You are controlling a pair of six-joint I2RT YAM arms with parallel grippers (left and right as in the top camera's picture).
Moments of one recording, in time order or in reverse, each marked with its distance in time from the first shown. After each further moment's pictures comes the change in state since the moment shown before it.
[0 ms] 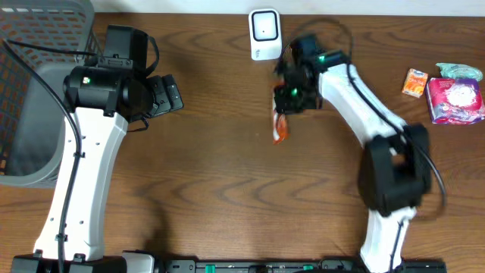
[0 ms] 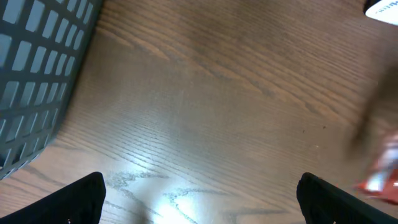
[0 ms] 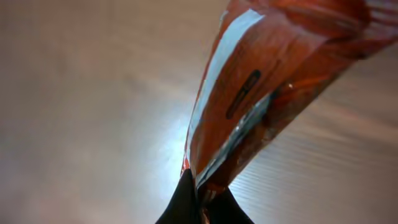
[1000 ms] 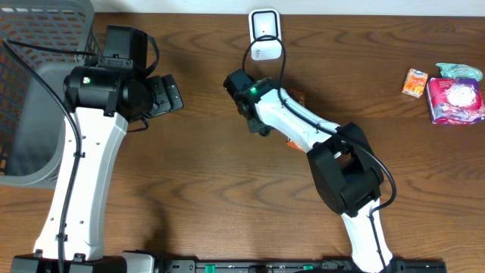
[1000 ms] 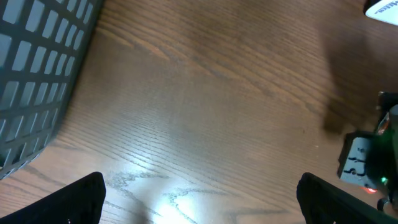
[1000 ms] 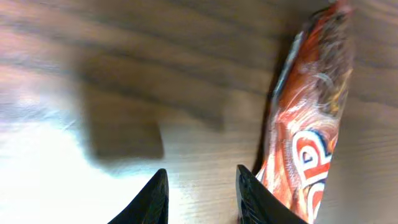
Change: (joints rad) left arm 0.000 0.000 0.000 0.000 0.000 0.000; right arm 0.302 0.159 0.032 -0.005 0.710 0.307
